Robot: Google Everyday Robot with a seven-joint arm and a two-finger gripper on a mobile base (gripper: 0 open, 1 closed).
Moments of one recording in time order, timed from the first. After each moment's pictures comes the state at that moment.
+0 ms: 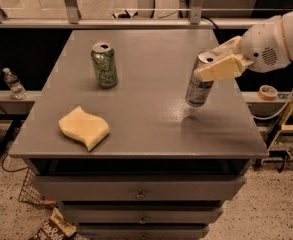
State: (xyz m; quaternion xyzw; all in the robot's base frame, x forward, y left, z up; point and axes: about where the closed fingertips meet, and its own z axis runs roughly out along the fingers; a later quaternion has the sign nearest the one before) arm 0.541 -0.139 0.957 -0.49 0.75 0.22 0.40
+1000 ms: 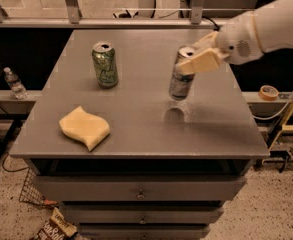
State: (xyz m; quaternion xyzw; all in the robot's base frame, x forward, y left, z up) arm 0.566 -0.105 0.953 -0.50 0.73 0.23 0.39
